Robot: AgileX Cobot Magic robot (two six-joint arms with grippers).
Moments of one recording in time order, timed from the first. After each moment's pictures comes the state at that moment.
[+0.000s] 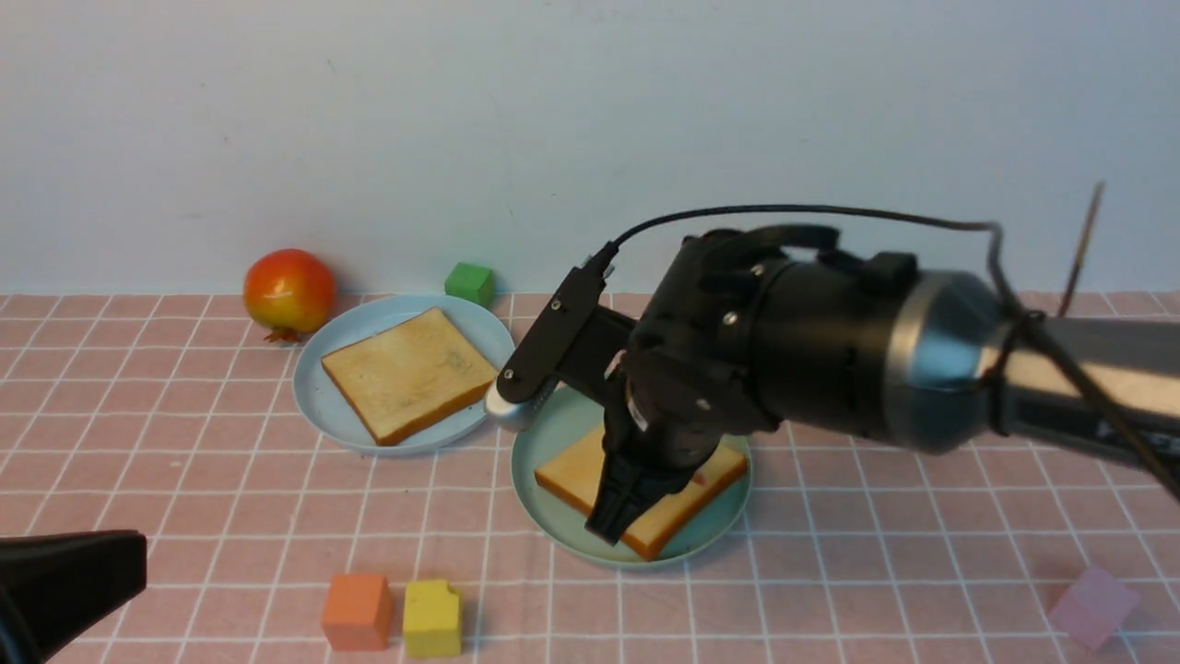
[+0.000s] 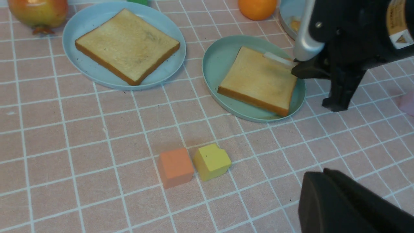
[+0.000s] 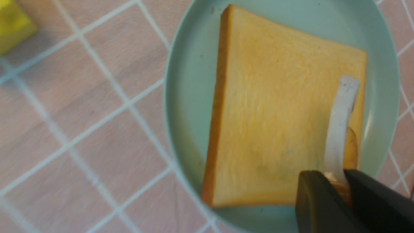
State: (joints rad) right arm 0.79 1.93 -1.44 -0.42 0.75 -0.02; left arm -0.70 0.52 -0.69 0.19 0.73 -0.57
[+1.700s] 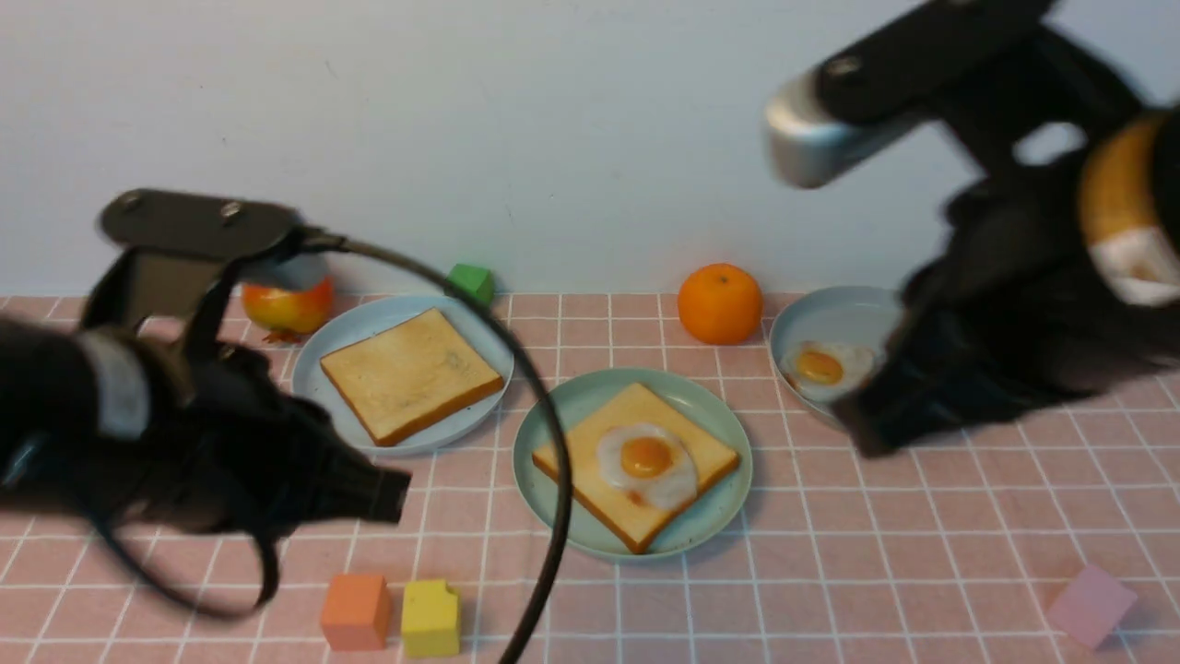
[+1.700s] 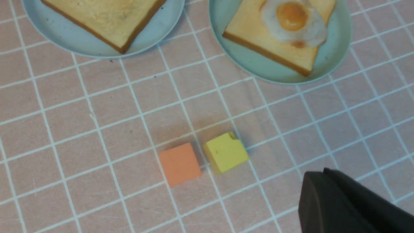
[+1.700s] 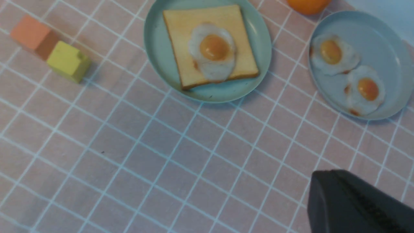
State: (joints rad) right arm 0.94 1.23 -1.38 -0.35 1.24 0.31; left arm -0.52 1.16 -0.98 -0.03 0.76 -0.24
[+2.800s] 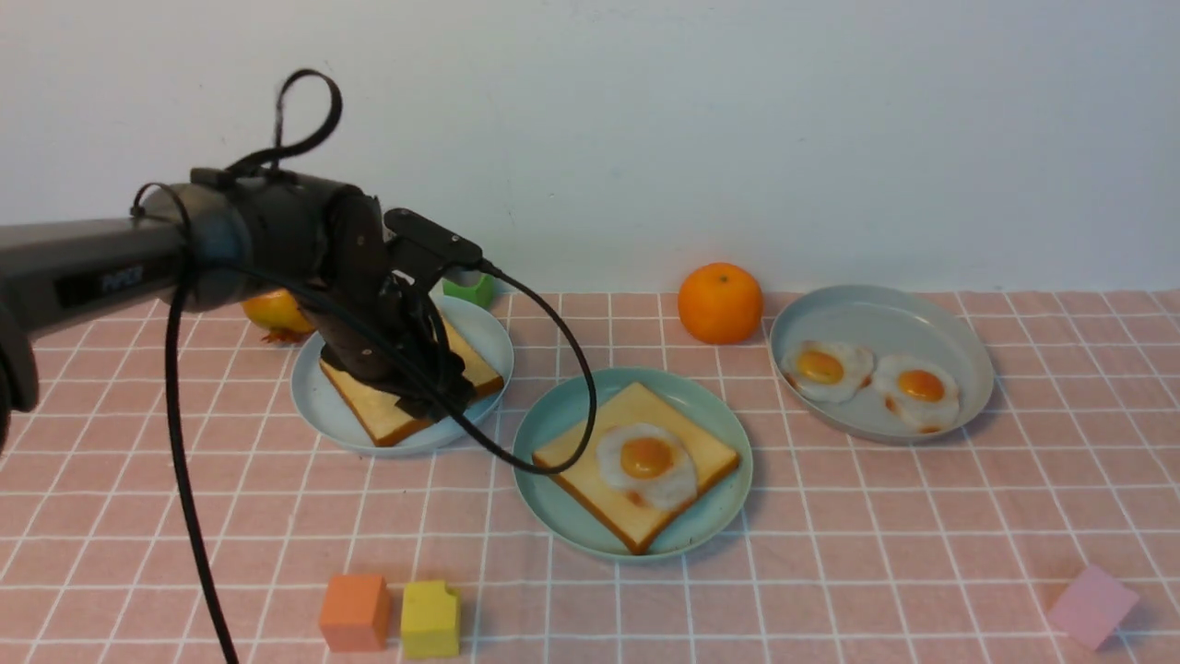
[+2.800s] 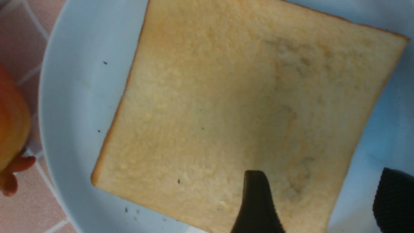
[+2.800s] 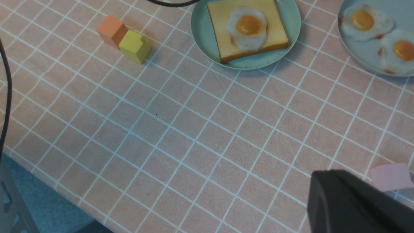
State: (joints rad) right arm 0.94 0.79 -1.15 -0.21 1.26 0.31; left arm -0.28 2.08 -1.54 0.05 0.60 0.22
